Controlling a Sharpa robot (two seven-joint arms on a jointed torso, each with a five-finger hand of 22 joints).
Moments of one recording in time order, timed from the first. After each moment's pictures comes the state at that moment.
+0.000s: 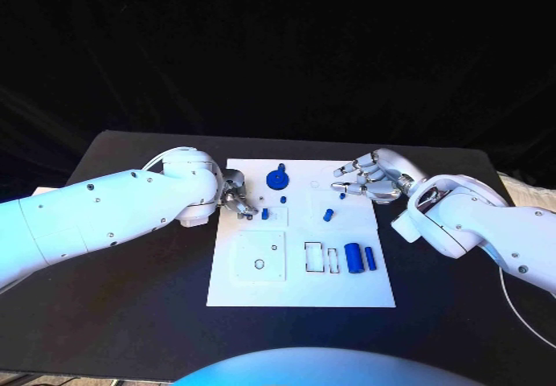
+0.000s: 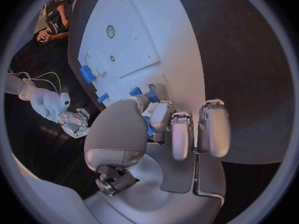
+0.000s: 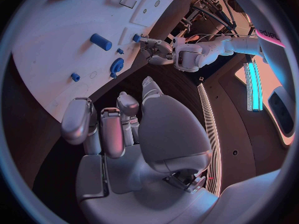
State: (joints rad) left arm 1.23 -0.71 -0.01 1.45 -1.27 0.22 -0.62; left_hand 1.18 -0.06 0.46 0.23 0.08 1.03 0.00 0.65 0.83 1.41 -0.07 1.22 1.13 1.47 -0.11 1.57 1.31 0.05 1.46 0.00 1.41 1.31; right arm 1.02 -0.93 0.14 1.64 -1.03 -0.35 -0.04; right_hand 1.35 -0.04 -0.06 0.28 0.22 0.96 0.15 0.07 0.07 1.29 0.06 1.03 1.13 1.47 -0.02 1.42 1.31 0.09 1.34 0.09 1.32 1.04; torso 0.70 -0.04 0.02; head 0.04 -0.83
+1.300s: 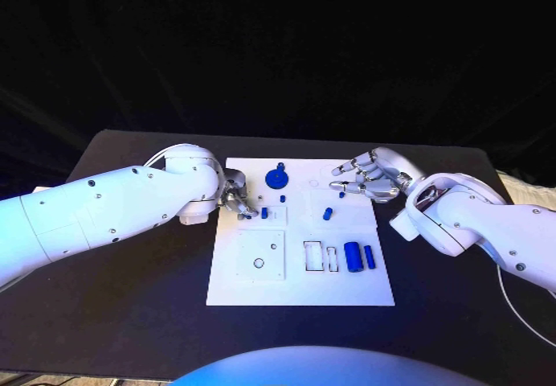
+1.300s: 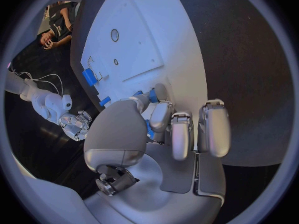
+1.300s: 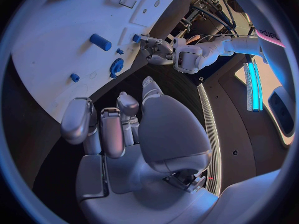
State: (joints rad) left arm 1.23 -0.69 -0.01 1.44 -1.25 0.29 -0.62; left_hand 1.17 -0.08 0.47 0.22 0.07 1.03 0.00 0.65 0.83 1.41 -0.07 1.22 1.13 1.47 -0.11 1.57 1.31 0.05 1.46 0.00 1.41 1.31; right arm 1.02 -0.93 0.14 1.64 -1.03 -0.34 -0.04; right_hand 1.35 -0.04 -0.06 0.28 0.22 0.96 0.15 0.07 0.07 1.29 0.06 1.03 1.13 1.47 -0.02 1.42 1.31 0.09 1.34 0.09 1.31 1.04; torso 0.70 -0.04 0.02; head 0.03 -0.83
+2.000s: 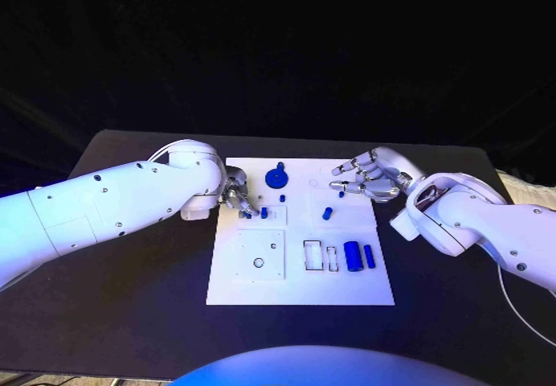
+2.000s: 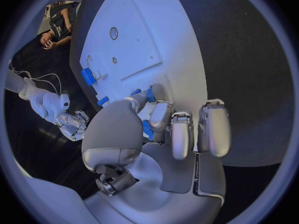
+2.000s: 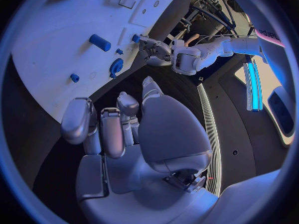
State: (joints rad) left arm 1.24 -0.66 -0.01 1.39 -1.25 0.32 -0.62; left_hand 1.09 -0.11 0.49 0.17 0.06 1.04 -0.01 0.65 0.84 1.41 -0.07 1.22 1.12 1.46 -0.11 1.57 1.31 0.05 1.46 0.00 1.41 1.31; right arm 1.02 -0.93 0.14 1.64 -1.03 -0.34 -0.04; right_hand 1.35 -0.04 -0.06 0.28 0.22 0.96 0.15 0.07 0.07 1.29 0.06 1.03 1.13 1.47 -0.02 1.42 1.31 0.09 1.34 0.09 1.31 1.04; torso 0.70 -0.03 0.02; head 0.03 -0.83
